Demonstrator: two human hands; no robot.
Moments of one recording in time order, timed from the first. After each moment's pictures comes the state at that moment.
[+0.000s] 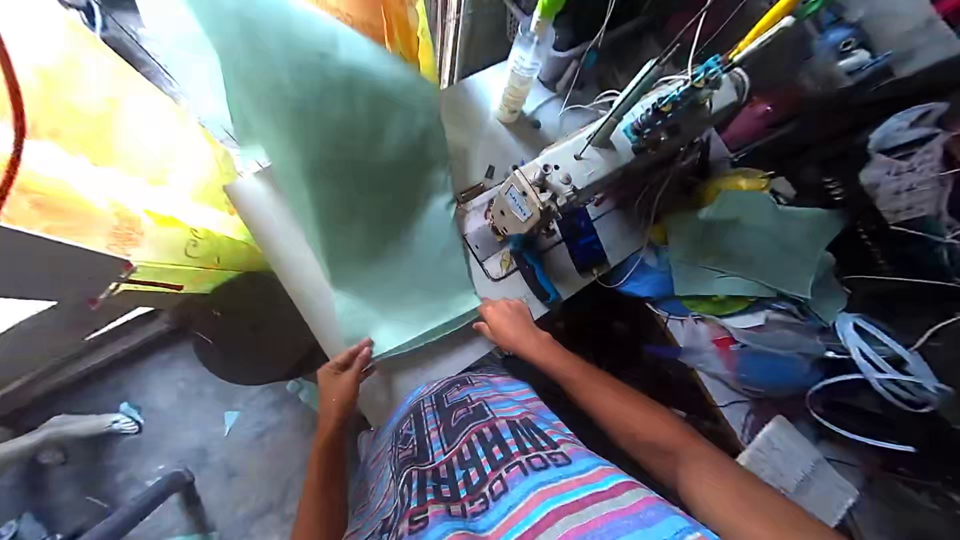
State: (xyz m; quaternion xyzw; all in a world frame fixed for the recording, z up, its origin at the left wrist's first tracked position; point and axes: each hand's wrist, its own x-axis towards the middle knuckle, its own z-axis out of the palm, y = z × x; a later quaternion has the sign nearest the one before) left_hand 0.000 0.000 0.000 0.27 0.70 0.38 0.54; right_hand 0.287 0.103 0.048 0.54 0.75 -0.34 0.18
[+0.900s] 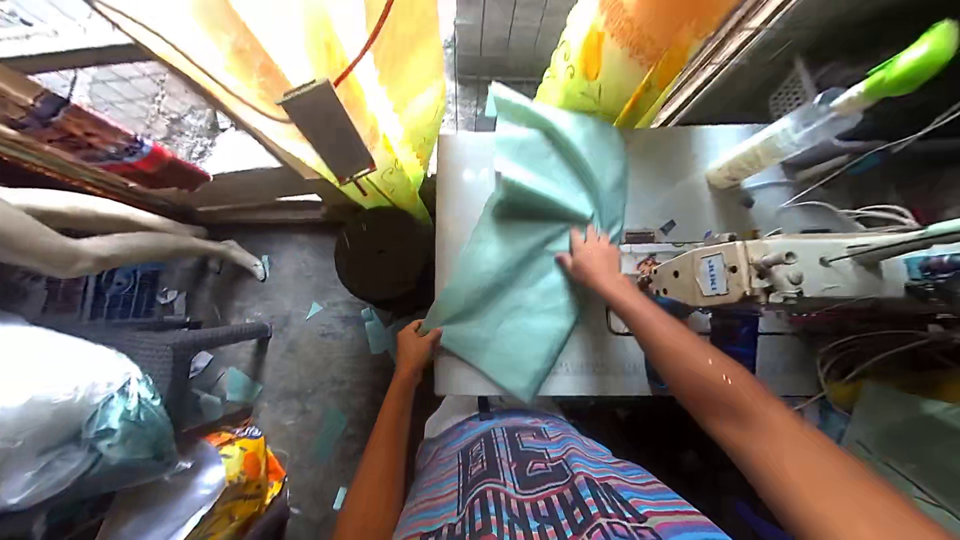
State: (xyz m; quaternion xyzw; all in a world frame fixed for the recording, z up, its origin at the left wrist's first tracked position) left_hand -0.022 -0.032 -0.018 0.09 0.80 0.37 0.47; right_hand 0.200 0.255 0.013 0.48 0.85 -0.19 0.11
